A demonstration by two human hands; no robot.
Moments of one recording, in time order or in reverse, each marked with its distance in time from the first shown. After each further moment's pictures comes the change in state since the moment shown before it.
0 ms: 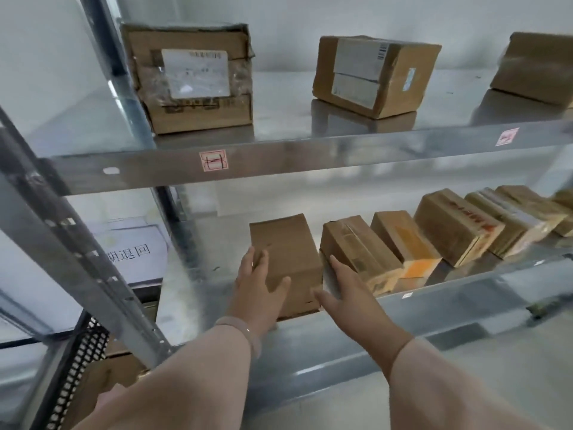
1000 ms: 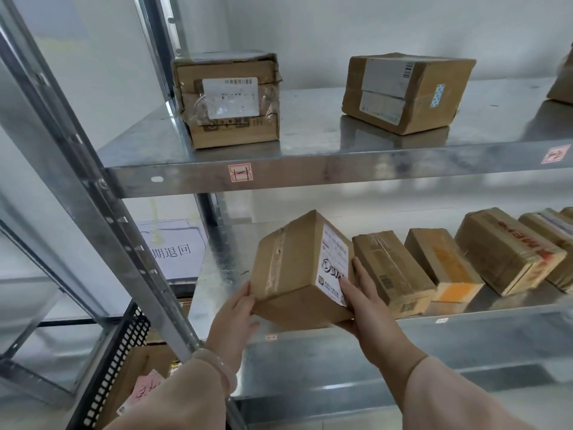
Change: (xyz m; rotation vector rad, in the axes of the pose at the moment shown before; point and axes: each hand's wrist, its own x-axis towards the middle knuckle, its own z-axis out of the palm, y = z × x) left_hand -0.041 -0.028 -0.027 -0.928 0.188 -0.414; right_hand 0.010 0.001 0.010 0.962 -0.135 0.150
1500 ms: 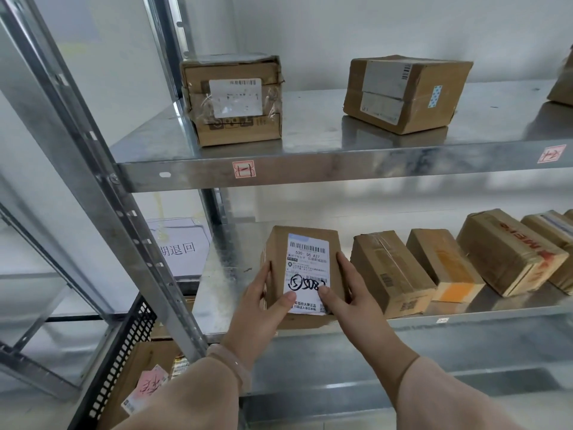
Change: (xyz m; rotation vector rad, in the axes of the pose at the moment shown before) left_hand -0.016 0.001 0.016 0.340 -0.190 0.309; right_hand -0.010 -0.001 0.013 -0.408 -0.033 -0.238
